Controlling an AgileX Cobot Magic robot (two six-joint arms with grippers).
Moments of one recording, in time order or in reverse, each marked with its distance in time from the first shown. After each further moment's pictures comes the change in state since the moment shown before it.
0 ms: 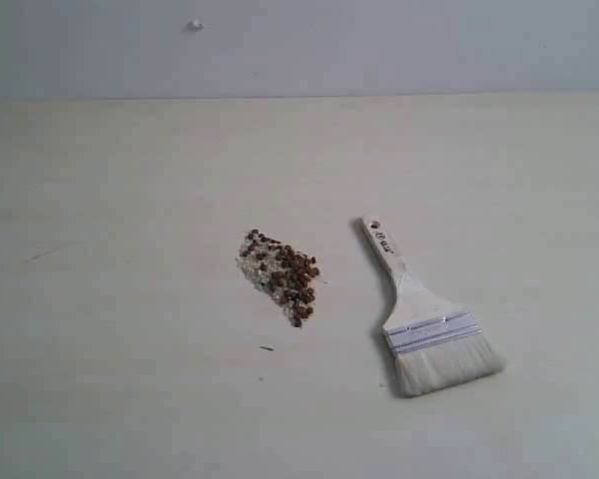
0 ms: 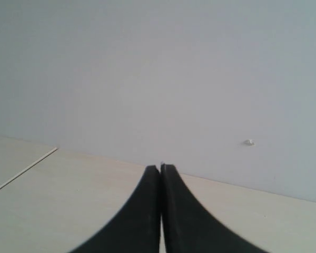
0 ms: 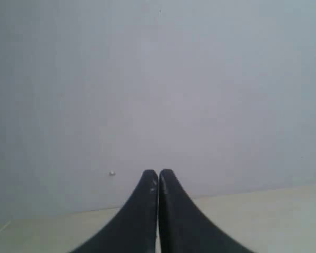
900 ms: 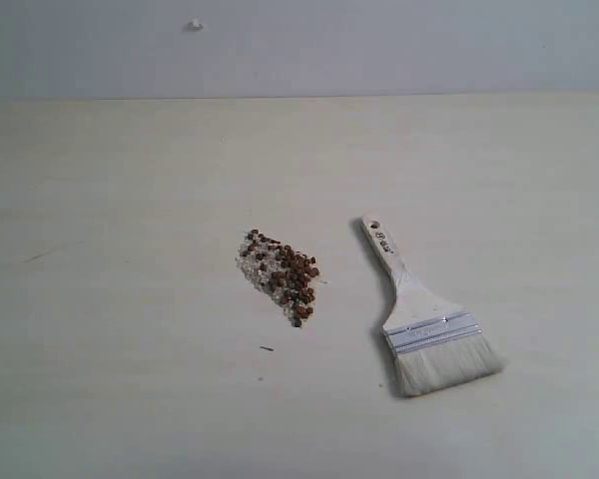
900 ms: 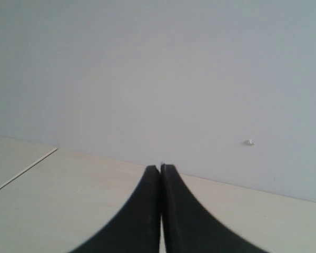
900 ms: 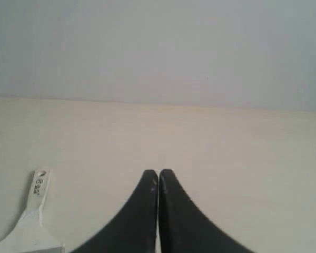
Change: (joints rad) left arm 0.000 0.000 0.000 0.000 0.000 0.000; right arm -0.173 -0.177 0.513 -0.101 -0.109 -0.259
